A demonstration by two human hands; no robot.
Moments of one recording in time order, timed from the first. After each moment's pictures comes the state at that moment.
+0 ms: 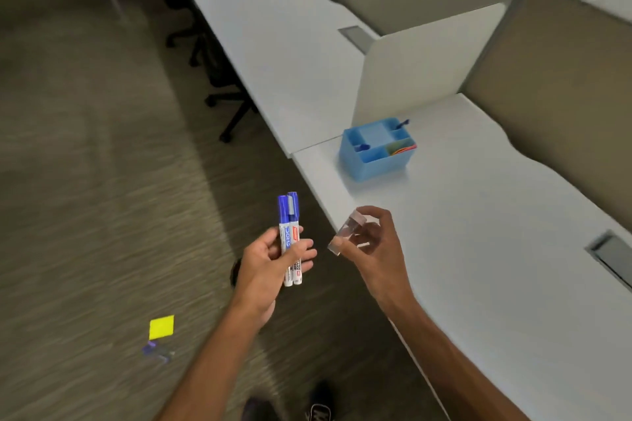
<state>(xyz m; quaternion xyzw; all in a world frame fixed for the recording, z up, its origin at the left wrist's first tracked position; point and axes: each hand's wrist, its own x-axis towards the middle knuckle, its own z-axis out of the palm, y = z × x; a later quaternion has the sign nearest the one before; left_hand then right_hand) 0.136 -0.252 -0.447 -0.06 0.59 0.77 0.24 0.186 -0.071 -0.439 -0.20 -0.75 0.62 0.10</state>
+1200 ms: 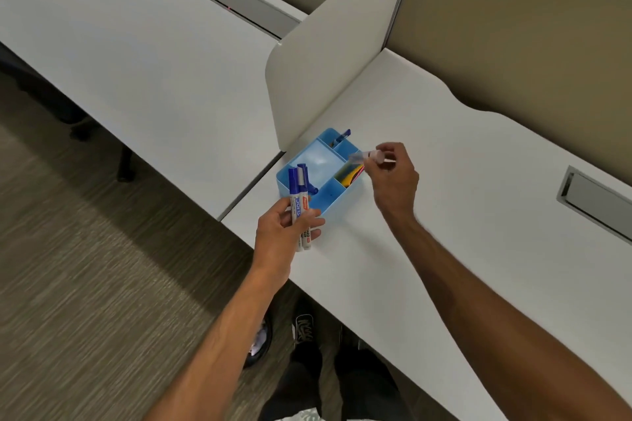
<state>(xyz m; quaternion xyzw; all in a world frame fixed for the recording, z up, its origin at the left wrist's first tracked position) -0.133 -0.041 -0.475 0.01 0.64 0.65 0.40 -0.067 0.161 -0.503 -0.46 -0.69 0.46 0.32</state>
